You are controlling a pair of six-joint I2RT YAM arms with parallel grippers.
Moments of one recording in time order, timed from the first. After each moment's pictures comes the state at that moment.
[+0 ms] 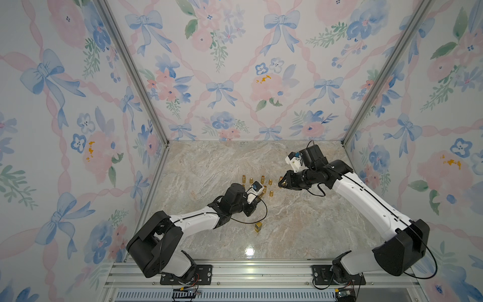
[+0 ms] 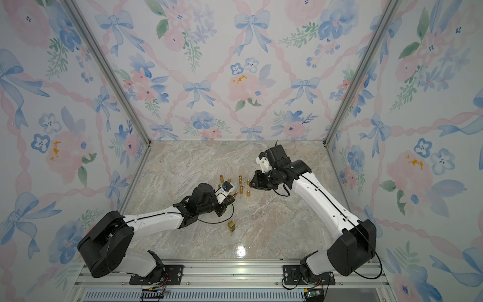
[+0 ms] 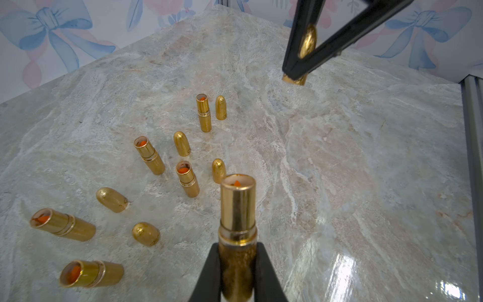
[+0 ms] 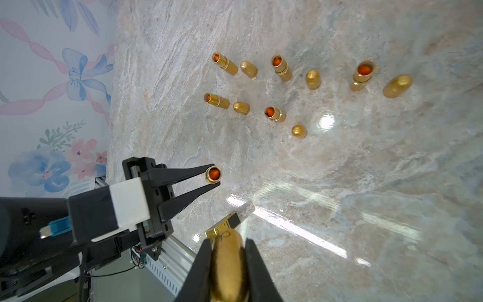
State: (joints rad) left arm -0.72 1.45 0.65 0.26 0.17 0.13; right arm 0.44 1.45 1.35 -0.92 -0.35 0.44
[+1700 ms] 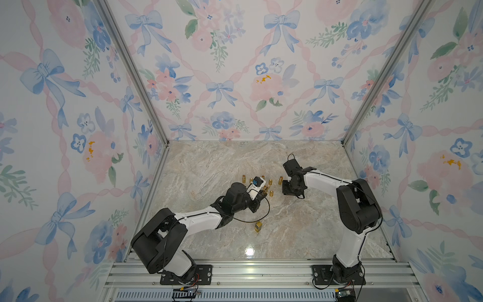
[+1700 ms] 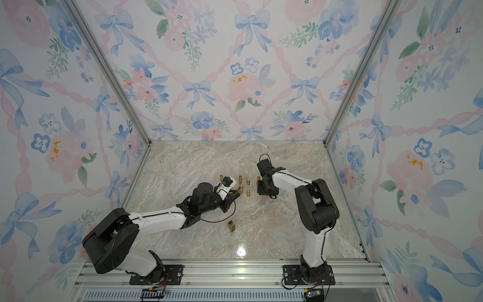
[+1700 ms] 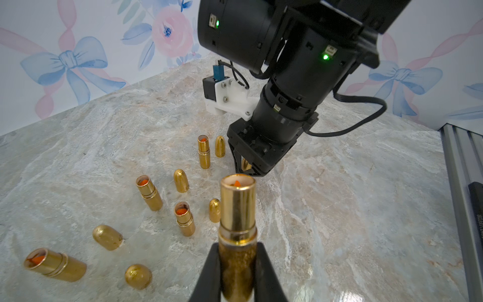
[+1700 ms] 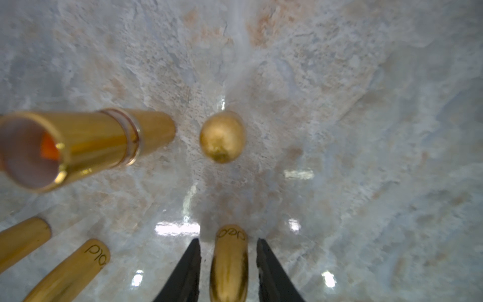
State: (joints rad) left arm -0.75 1.49 0.65 0.47 0.19 0.02; right arm 0.43 1.90 1.25 -0.64 0.07 0.45
